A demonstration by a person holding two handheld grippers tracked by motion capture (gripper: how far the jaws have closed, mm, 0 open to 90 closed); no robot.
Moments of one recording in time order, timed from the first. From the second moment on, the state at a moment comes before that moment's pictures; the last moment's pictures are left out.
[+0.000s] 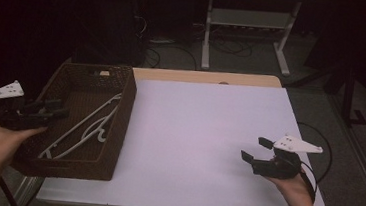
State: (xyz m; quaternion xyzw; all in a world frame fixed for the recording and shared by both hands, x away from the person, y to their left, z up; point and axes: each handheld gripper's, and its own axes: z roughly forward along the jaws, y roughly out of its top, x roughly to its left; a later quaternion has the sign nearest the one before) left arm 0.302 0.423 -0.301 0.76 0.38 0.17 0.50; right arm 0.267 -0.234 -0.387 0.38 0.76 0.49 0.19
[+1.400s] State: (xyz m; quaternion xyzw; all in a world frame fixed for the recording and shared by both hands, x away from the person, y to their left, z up) left arm 0.295 0.269 -0.323 0.72 0.29 0.15 0.62; right arm 0.287 -0.193 -0.319 0.31 0.72 0.59 0.20
